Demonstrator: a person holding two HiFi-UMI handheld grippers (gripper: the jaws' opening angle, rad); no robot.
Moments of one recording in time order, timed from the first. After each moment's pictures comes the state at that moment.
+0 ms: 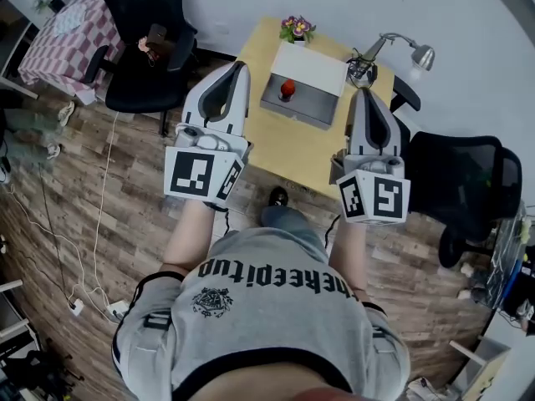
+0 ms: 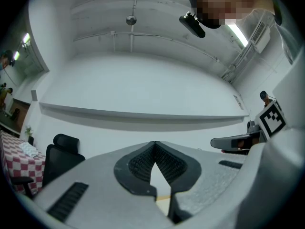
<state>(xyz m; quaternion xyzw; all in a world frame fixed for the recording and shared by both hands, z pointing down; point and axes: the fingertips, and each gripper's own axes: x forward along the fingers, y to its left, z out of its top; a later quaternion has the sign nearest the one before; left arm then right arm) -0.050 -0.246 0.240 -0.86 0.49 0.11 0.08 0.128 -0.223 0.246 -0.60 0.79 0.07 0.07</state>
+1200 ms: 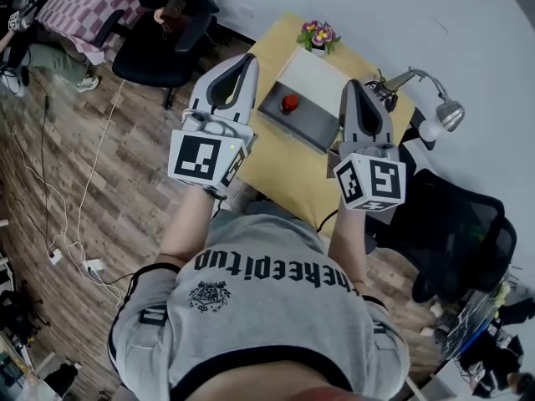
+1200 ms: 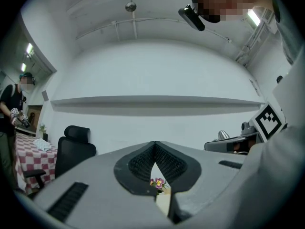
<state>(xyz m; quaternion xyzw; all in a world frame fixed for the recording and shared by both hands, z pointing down) -0.018 -0.359 0.294 -0.82 0.56 0.06 0.04 0.142 -0.376 0.315 -0.50 0.86 -0.01 0.02</state>
